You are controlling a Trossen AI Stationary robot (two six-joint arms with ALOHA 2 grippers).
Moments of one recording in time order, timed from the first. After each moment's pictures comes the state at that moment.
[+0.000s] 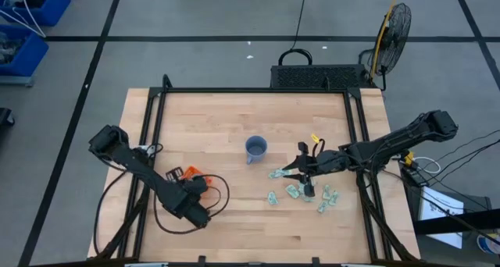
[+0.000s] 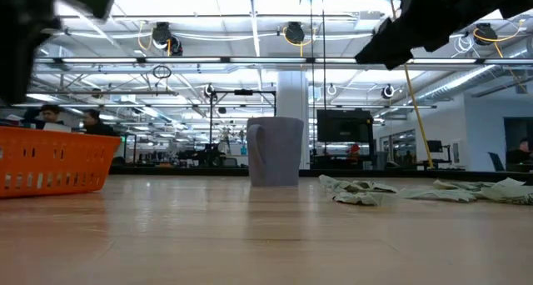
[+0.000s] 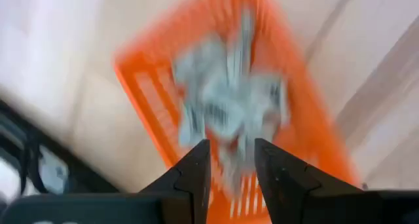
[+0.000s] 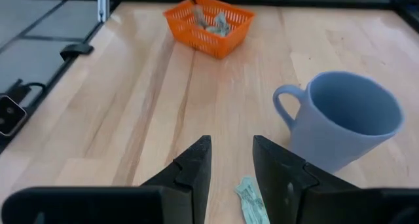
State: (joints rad) left arm -0.63 1.70 1.25 -1.37 -0.18 -1.14; right arm 0.28 1.13 0.57 0.07 0.18 0.12
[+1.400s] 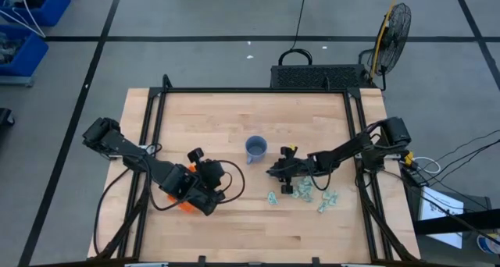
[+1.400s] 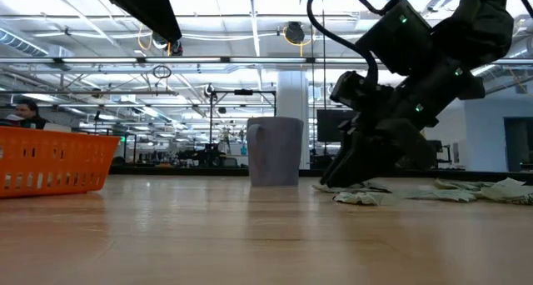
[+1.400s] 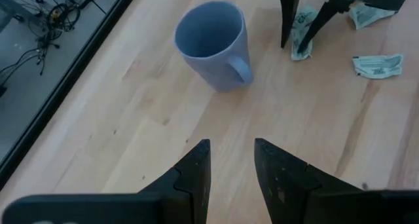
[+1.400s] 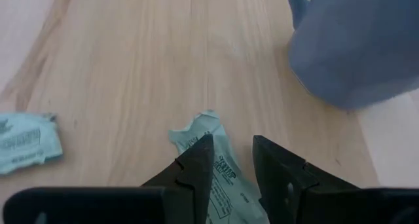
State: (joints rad) left arm -0.51 1.59 1.32 -1.05 -0.73 -0.81; right arm 0.16 1.75 0.57 0.38 0.20 0.04
